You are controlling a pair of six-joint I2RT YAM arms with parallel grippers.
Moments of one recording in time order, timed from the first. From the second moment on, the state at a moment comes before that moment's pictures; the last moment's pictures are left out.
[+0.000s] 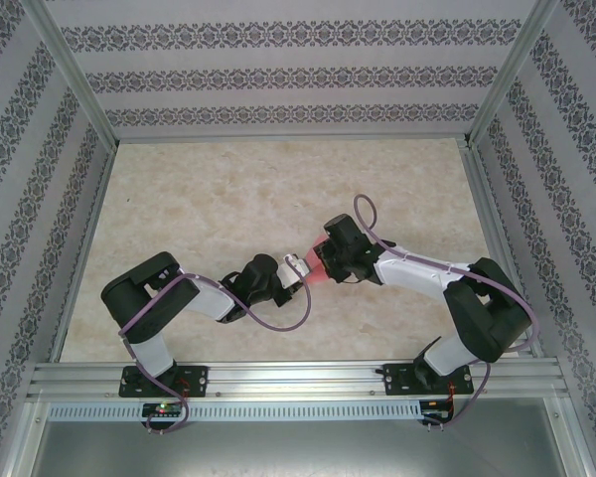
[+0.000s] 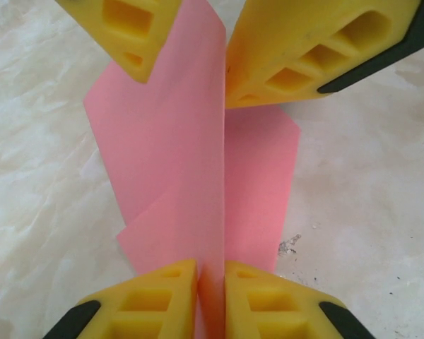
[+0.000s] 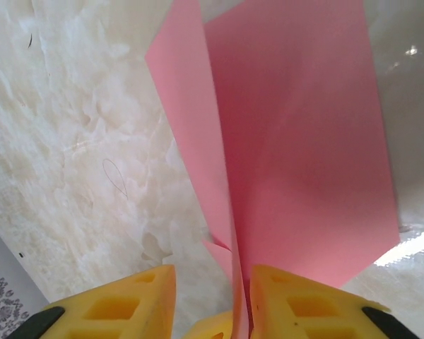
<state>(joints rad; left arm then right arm) -0.84 1.75 0.52 0.67 0.07 0.21 0.66 1.52 0.79 -0.20 -0.04 1.58</state>
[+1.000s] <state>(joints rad) -0.77 1.73 0.59 0.54 0.32 -0.40 0.55 1.38 0.63 -0.05 -0.32 0.91</state>
